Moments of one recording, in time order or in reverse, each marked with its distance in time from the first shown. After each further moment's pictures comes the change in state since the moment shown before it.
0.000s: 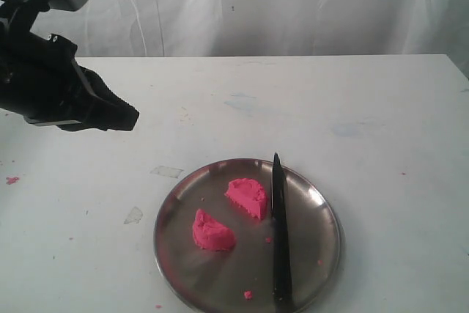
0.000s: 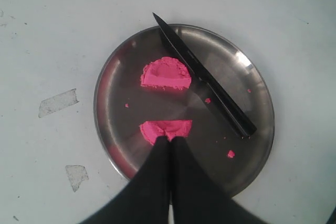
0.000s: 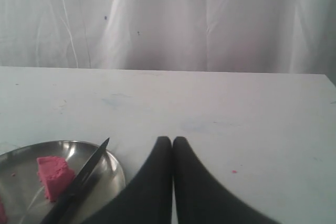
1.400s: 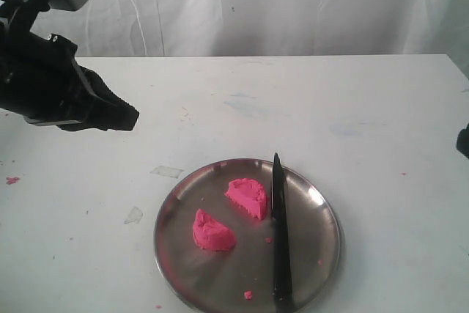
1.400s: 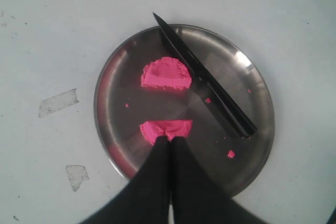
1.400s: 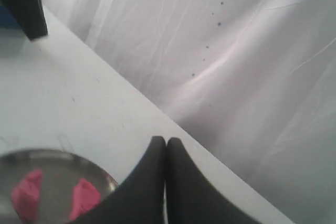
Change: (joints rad) left arm 0.000 0.000 0.000 0.000 0.000 0.000; right arm 0.177 0.231 -0.339 0.710 0.166 -1.124
